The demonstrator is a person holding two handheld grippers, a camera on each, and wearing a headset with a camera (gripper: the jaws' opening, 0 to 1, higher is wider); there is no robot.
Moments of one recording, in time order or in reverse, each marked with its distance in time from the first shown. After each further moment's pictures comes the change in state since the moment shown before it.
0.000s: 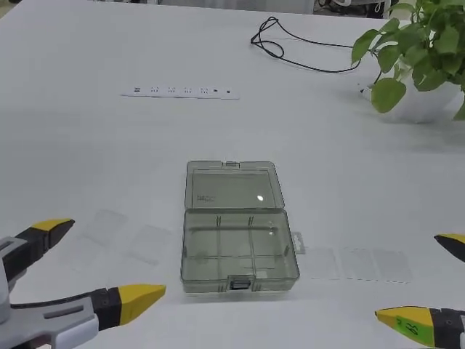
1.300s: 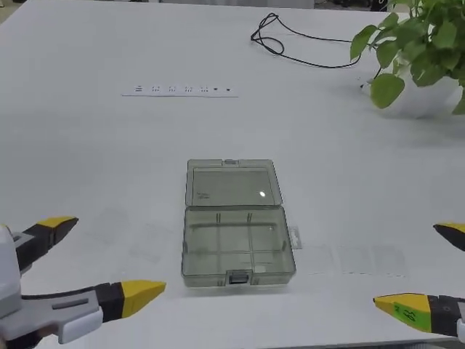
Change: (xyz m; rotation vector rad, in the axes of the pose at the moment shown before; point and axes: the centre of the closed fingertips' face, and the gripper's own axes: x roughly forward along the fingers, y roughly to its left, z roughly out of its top) left arm -0.006 -0.006 0.009 0.035 0.046 0.020; right arm -0.011 -0.001 0.014 0.008 -0.024 0.015
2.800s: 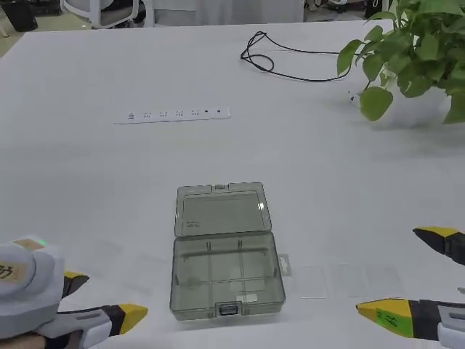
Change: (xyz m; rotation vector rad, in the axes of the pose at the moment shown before) left arm 0.045 0.035 -0.062 -0.059 0.385 0.104; right arm 0.011 -0.014 0.016 0.037 -0.047 0.050
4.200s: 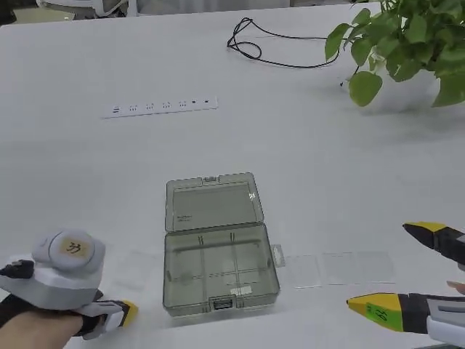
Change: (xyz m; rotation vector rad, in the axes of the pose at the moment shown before) left arm 0.037 0.012 -0.031 -0.004 0.264 0.094; right arm 0.004 0.004 -0.011 0.046 0.002 -0.001
